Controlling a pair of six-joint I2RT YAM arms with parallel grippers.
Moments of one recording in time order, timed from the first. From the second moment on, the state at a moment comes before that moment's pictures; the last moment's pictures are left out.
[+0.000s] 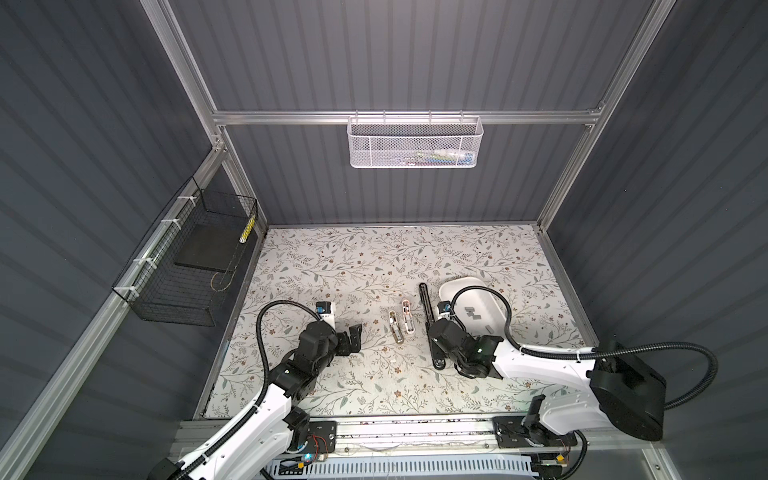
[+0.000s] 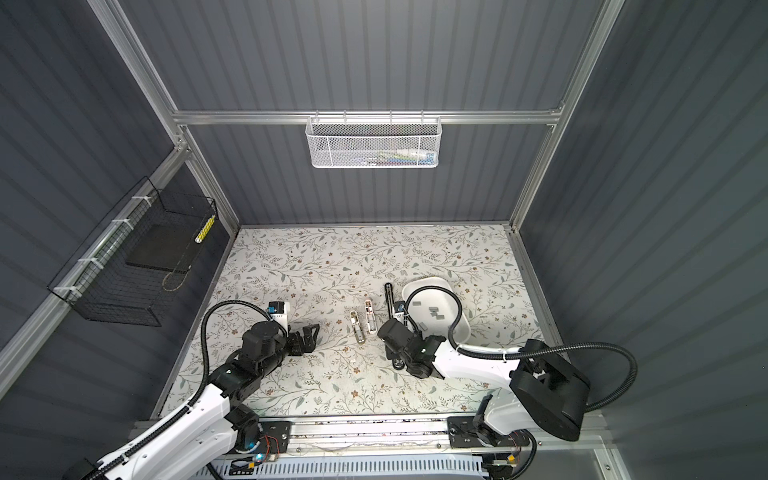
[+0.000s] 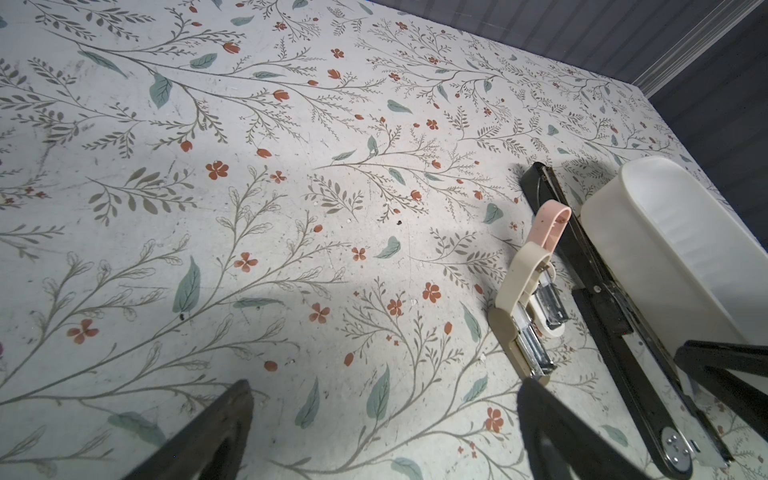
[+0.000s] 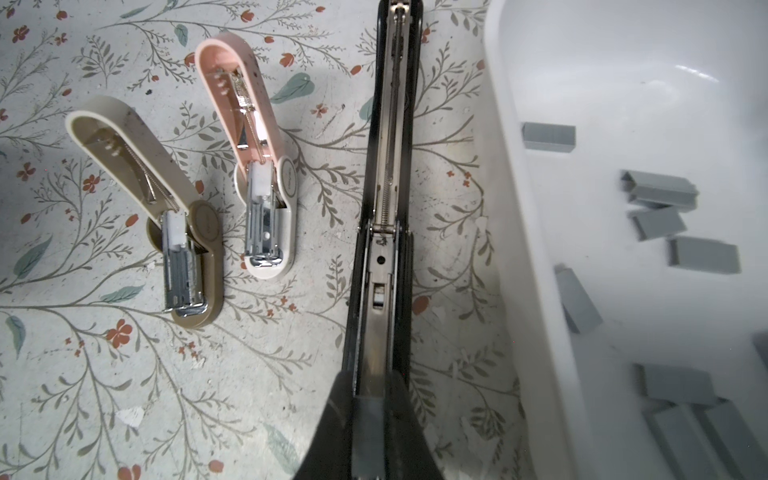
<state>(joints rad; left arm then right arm) -0.53 0.74 0.30 -0.12 -0.11 -0.43 0.97 1.38 0.62 -0.16 0.42 0.65</state>
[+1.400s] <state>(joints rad) -0.53 0.74 0.30 -0.12 -0.11 -0.43 0.97 1.42 0.63 -0.16 0.43 0.65</state>
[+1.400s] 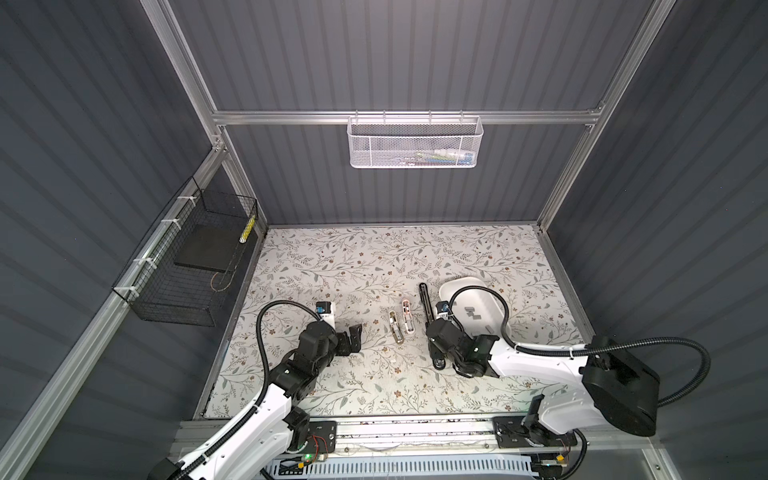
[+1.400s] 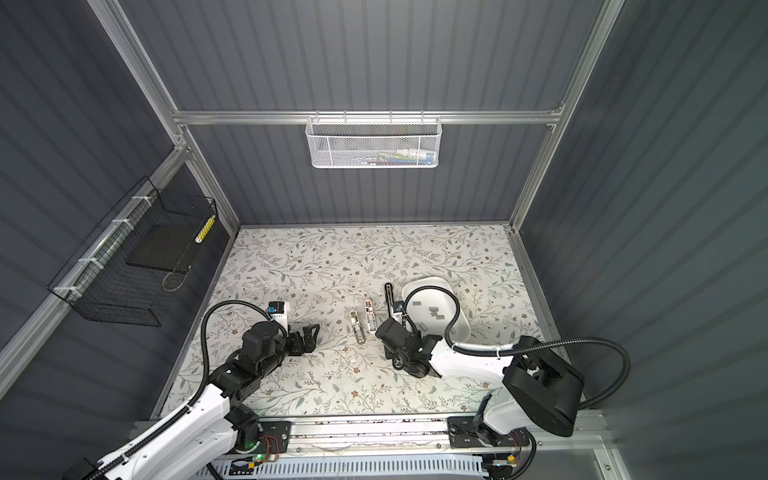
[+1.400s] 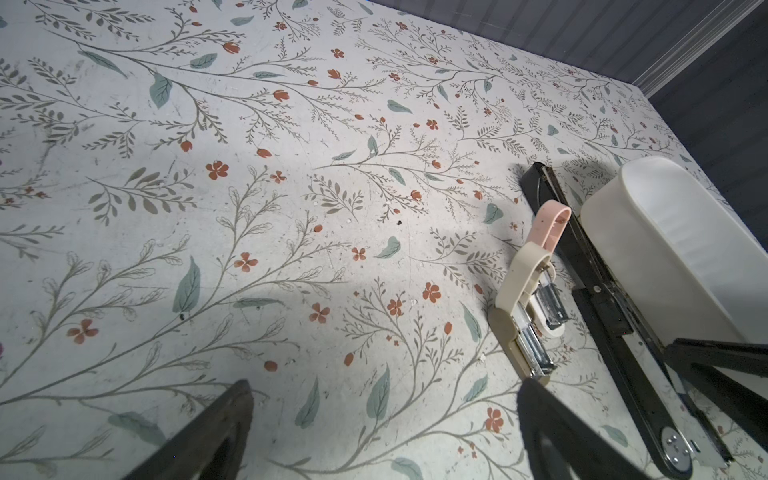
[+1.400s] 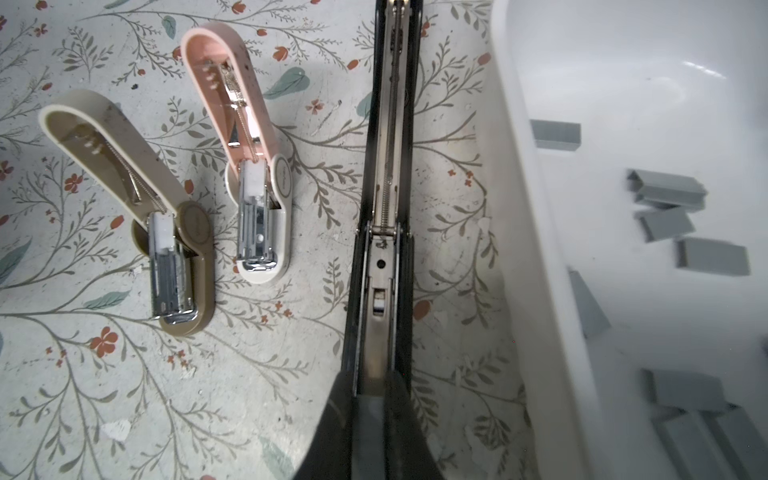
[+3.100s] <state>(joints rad) -0.53 0.73 0.30 -0.12 -0.09 -0.43 1.05 1.33 0.54 -0.16 0.48 0.73</state>
